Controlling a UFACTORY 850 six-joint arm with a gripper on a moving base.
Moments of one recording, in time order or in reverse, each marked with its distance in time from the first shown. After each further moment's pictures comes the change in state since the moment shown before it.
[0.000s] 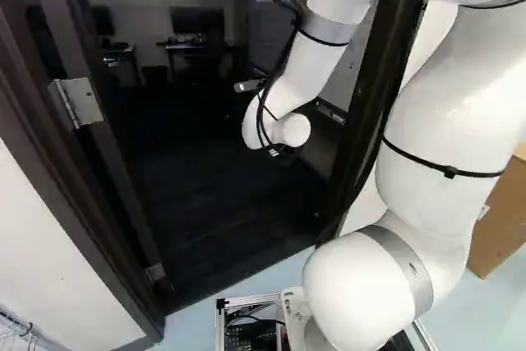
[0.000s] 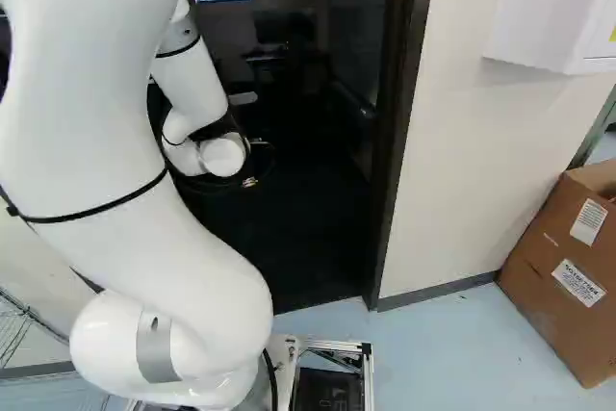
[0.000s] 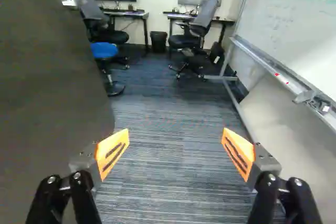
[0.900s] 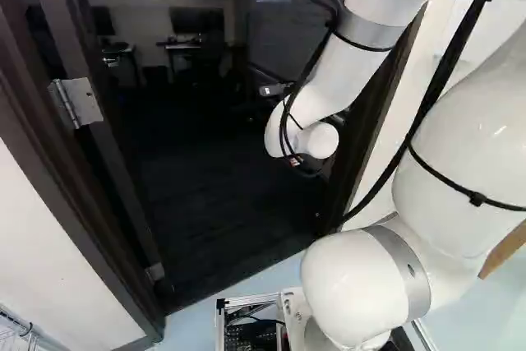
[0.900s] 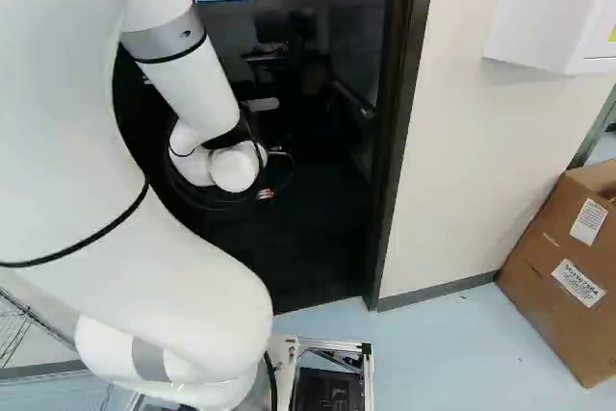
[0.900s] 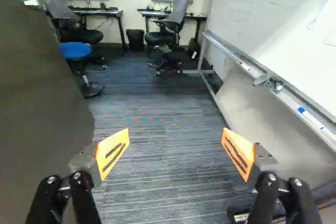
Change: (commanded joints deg) arm -8.4 8.3 8.5 0.0 0.0 0.0
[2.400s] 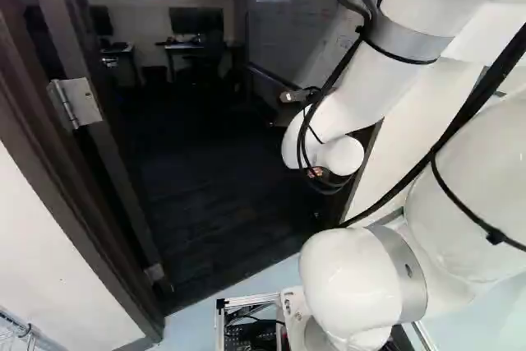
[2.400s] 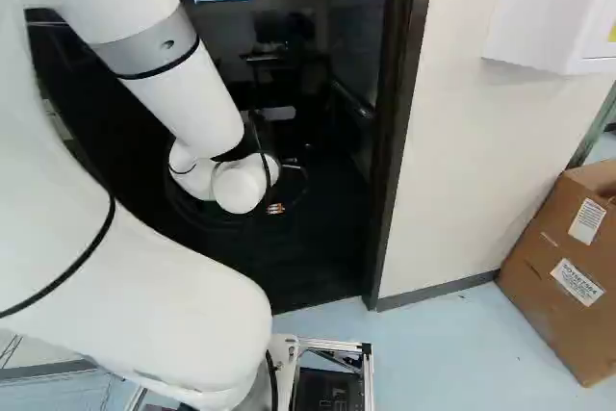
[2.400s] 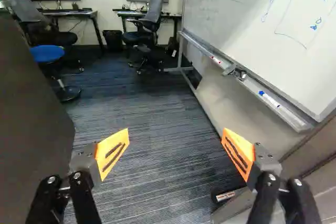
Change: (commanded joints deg) arm -6.6 7.1 6.7 0.0 0.0 0.0
